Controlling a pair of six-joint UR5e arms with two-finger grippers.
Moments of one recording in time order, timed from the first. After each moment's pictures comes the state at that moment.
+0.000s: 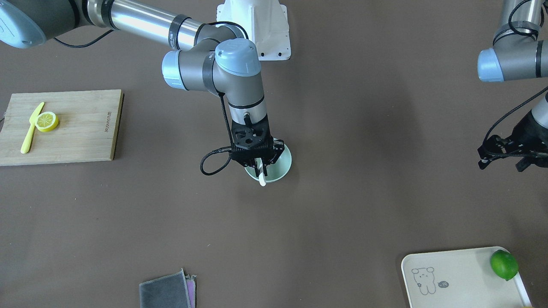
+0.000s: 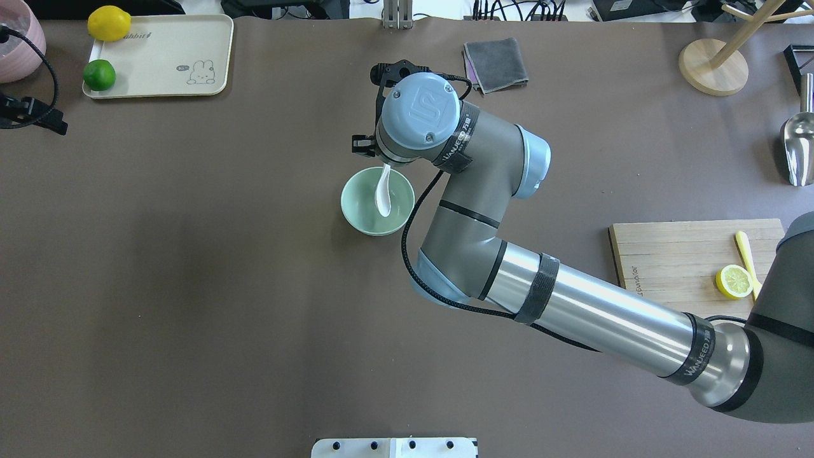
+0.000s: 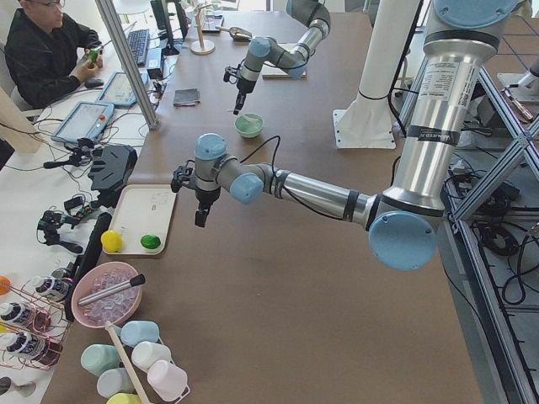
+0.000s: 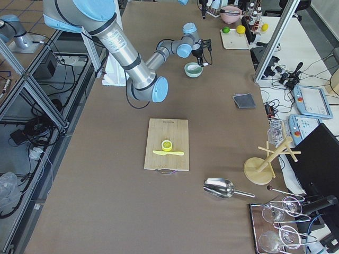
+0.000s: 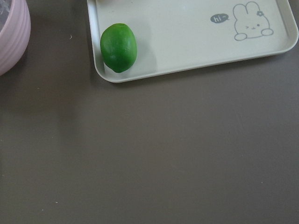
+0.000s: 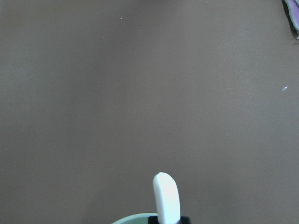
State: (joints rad) left arm -1.19 -1.76 -1.61 -1.92 -2.14 -0.51; right arm 0.55 -0.67 1.33 -1.26 1.63 1.20
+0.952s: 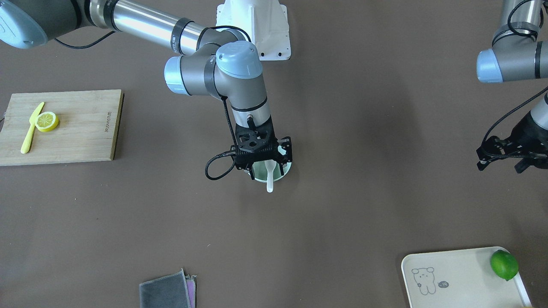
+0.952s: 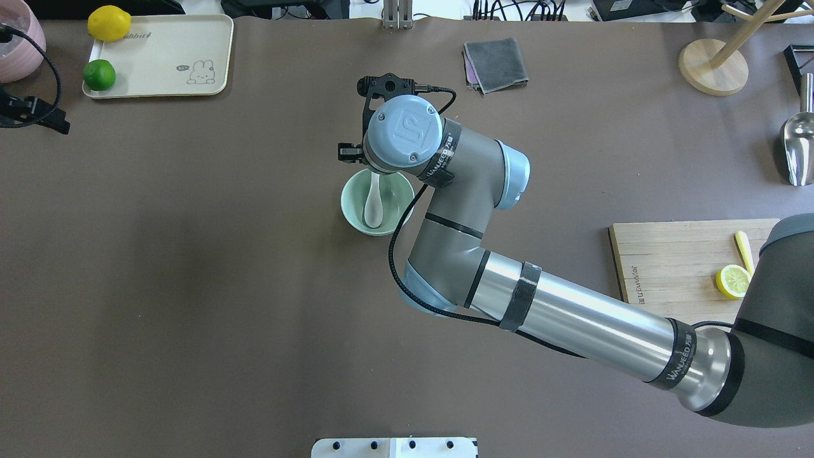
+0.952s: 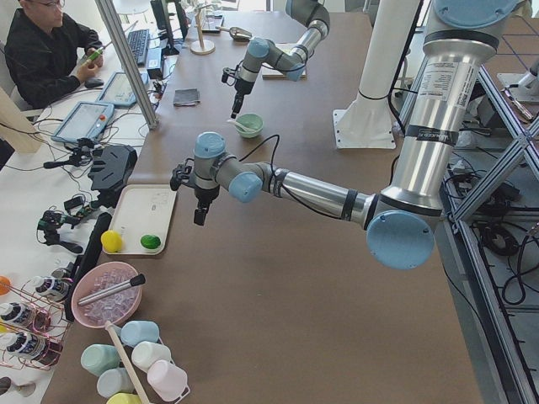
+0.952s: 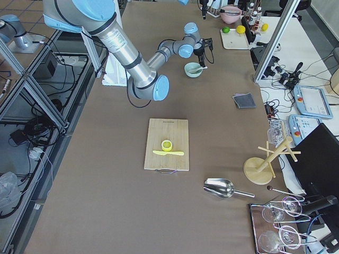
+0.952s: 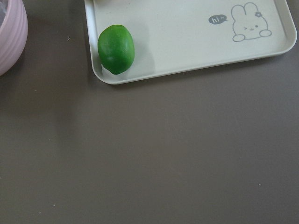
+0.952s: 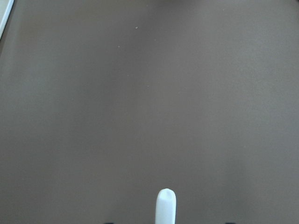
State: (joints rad) left arm -1.19 -1.77 -1.61 -1.92 -2.14 -0.51; right arm 0.59 -0.65 1.32 -1.22 1.69 1.20
